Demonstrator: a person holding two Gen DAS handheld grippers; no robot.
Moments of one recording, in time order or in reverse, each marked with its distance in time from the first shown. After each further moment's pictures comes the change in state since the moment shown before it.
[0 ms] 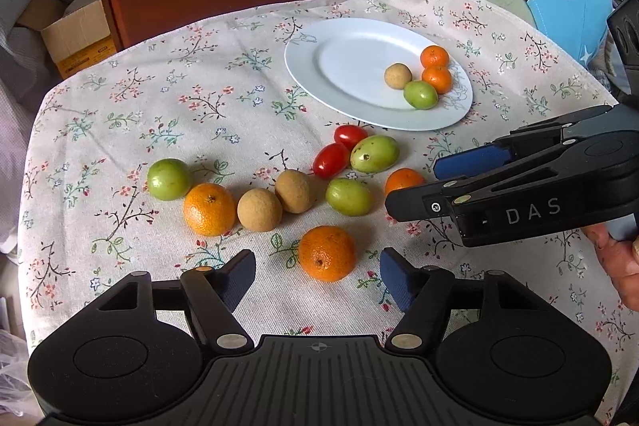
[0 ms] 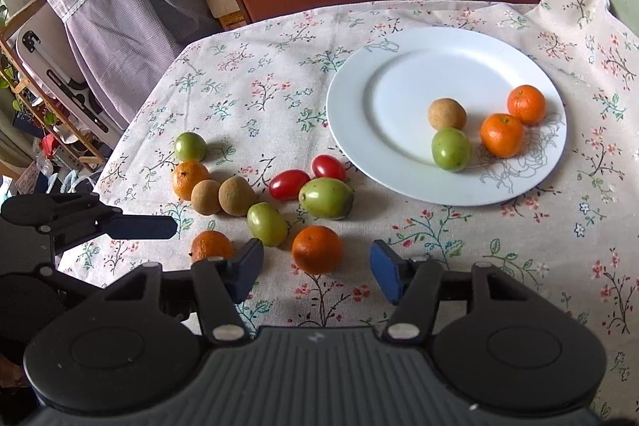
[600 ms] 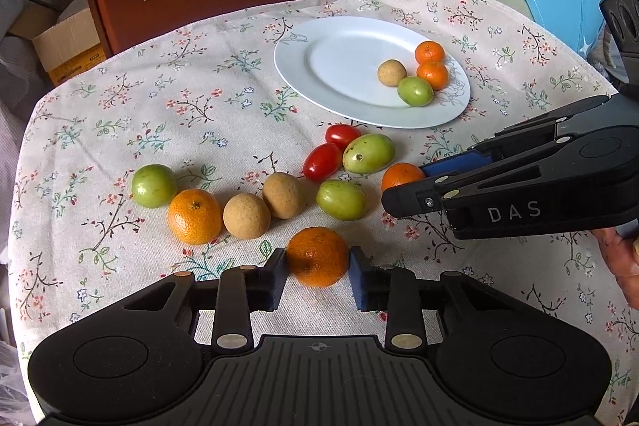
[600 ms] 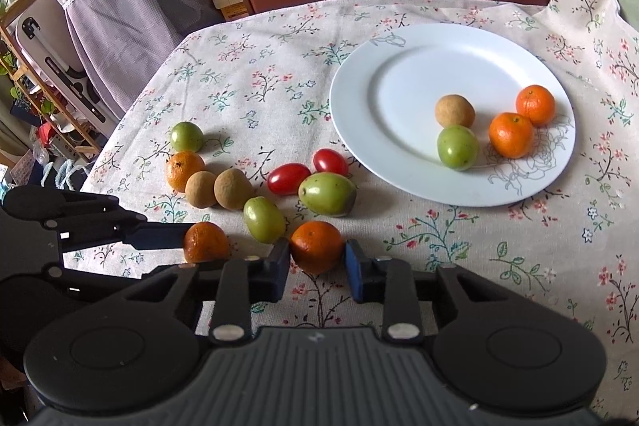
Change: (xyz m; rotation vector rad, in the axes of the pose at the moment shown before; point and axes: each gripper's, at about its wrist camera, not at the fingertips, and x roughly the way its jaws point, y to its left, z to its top) left arm 0.009 -0.007 -0.001 0.035 -0.021 0.004; right arm 0.004 0.001 0.001 -0.023 -0.005 -0.007
